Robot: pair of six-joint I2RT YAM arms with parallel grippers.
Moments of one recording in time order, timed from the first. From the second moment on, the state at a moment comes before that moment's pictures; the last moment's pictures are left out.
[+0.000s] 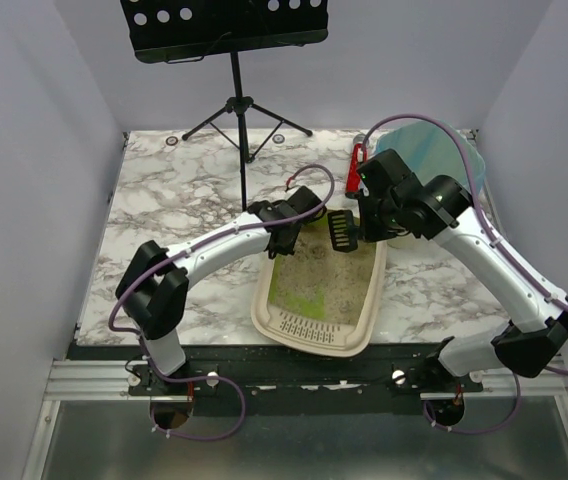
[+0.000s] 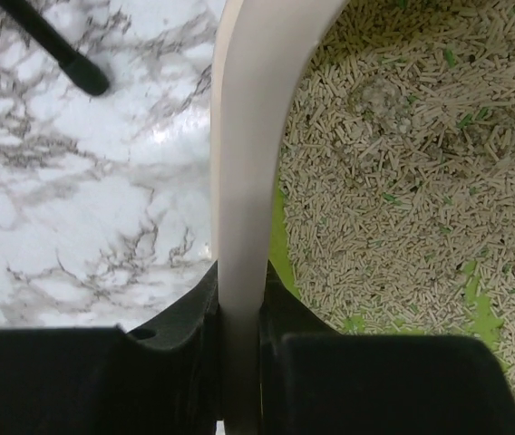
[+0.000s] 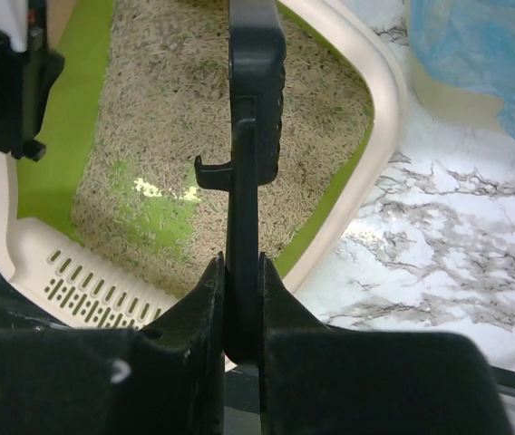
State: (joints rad) left arm -0.82 1.76 1.41 -0.76 -0.40 -0.37; right arm 0.72 1.39 1.61 -1.21 0.21 0.40
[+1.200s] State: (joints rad) left arm -0.88 1.60 1.25 -0.87 -0.47 -0.82; right arm 0.70 1.44 1.46 -1.31 0.17 0.77
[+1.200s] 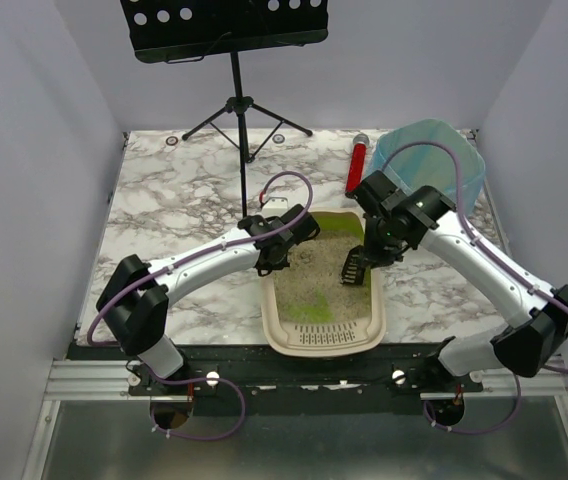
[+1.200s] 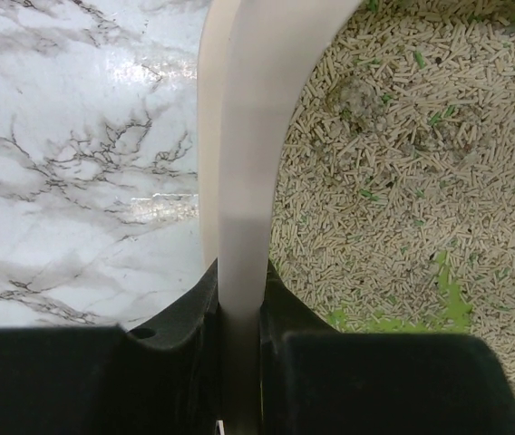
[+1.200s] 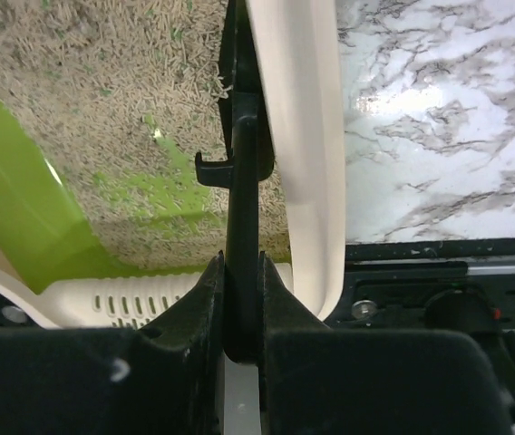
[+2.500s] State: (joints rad) left arm -0.82 1.58 1.21 -0.84 -0.46 -0.90; right arm 0.64 1.24 0.67 -0.12 -0.06 1.11
